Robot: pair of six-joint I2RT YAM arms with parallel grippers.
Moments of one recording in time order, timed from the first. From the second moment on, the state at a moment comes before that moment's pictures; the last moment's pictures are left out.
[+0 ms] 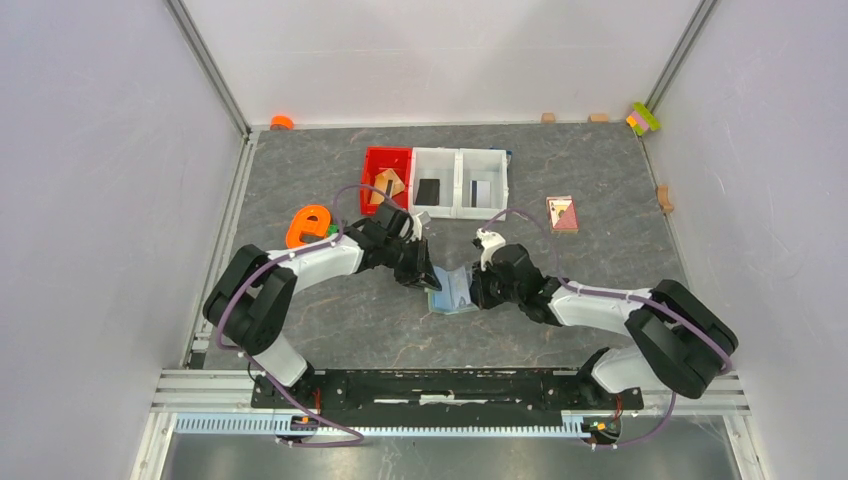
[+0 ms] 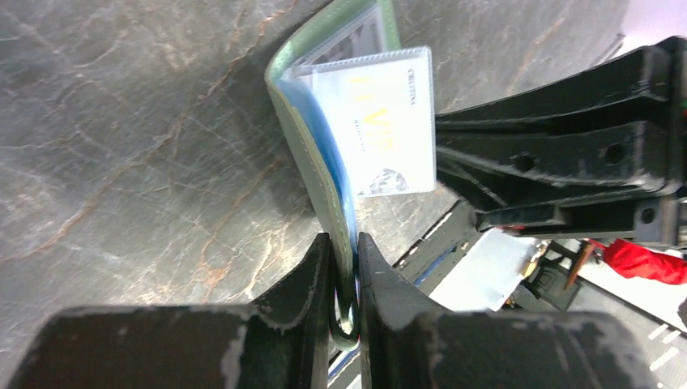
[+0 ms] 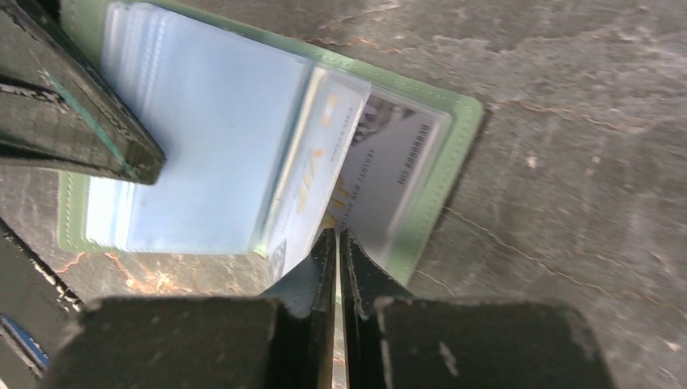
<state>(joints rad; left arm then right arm) -0.62 1.63 0.89 -0.22 0.57 -0.63 0.75 1.40 0.47 0.22 -0.11 0.40</state>
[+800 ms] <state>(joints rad) -0.65 1.64 0.91 -0.37 0.34 -0.51 0.54 1.34 0.37 0.30 -0.41 0.48</state>
